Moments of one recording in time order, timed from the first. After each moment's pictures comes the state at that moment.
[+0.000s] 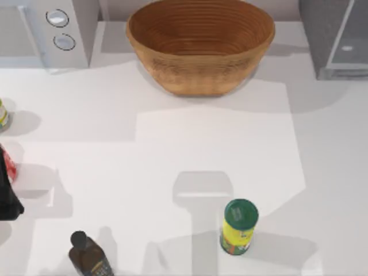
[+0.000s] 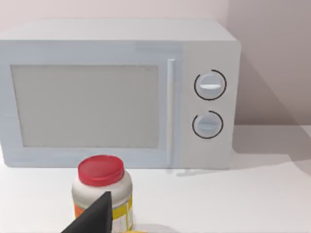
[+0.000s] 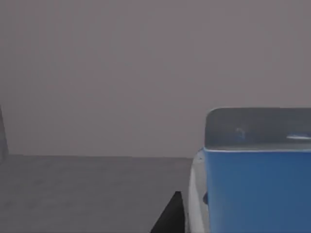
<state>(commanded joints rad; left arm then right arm) 0.00 0.00 0.00 0.00 0.00 0.00 -0.28 2.29 1.28 1.02 -0.25 0.00</state>
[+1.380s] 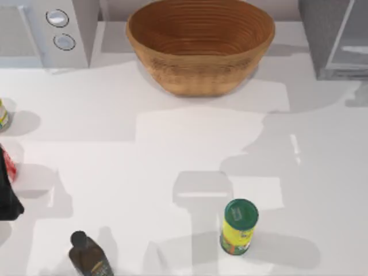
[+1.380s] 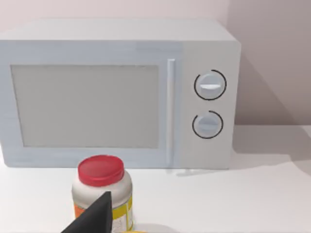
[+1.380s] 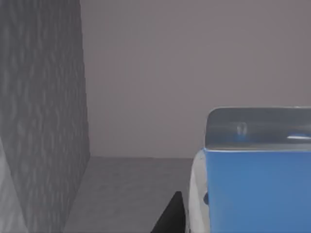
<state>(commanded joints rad) 0.00 0.00 0.00 0.00 0.00 0.00 -0.23 1.59 0.69 0.90 -0.22 0.00</state>
